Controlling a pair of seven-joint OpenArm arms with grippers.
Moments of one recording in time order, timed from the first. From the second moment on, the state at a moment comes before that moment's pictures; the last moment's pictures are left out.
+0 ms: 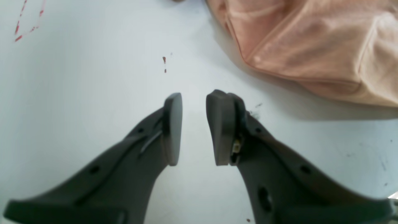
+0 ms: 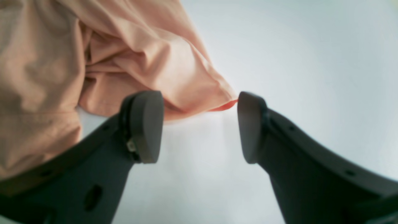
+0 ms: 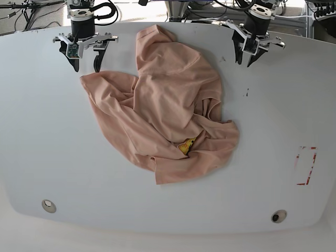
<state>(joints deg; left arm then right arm) 43.9 -5.6 -5.7 112.1 11.7 -11.9 4.5 -41.4 3.8 12.6 109.5 7.5 5.7 -5.8</state>
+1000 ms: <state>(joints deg) 41.9 -4.9 -5.2 113.3 12.1 -12.5 5.8 -18.2 2.6 16.1 106.9 14.0 7.3 -25.6</state>
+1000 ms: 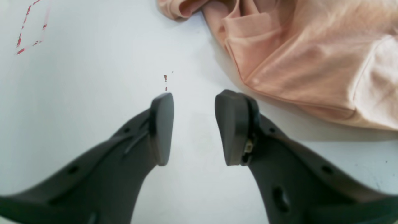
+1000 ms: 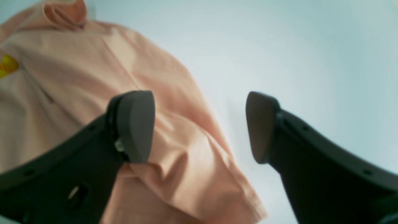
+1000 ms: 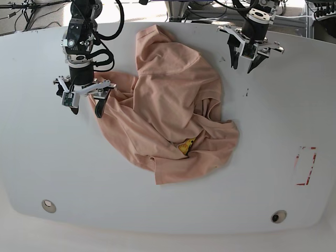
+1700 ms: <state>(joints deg) 40.5 -4.9 -6.0 113.2 11.9 -14.8 5.9 -15.7 3.2 17.7 103.0 27.7 10.0 -34.2</state>
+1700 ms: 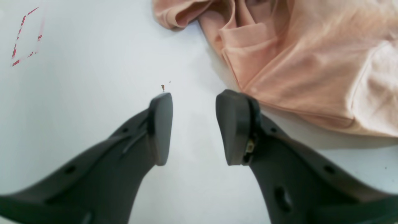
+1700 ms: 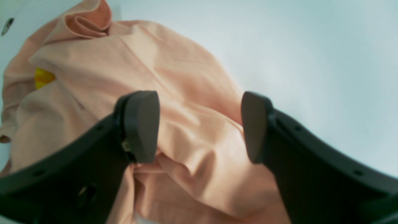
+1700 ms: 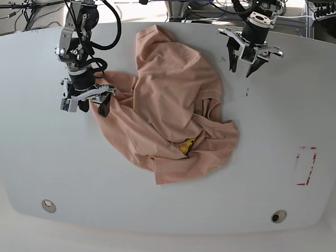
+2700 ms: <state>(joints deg) 39.9 -5.2 -6.2 113.5 12.1 -14.3 6.0 -14.8 4.9 16.3 97.8 19.8 10.6 -32.7</state>
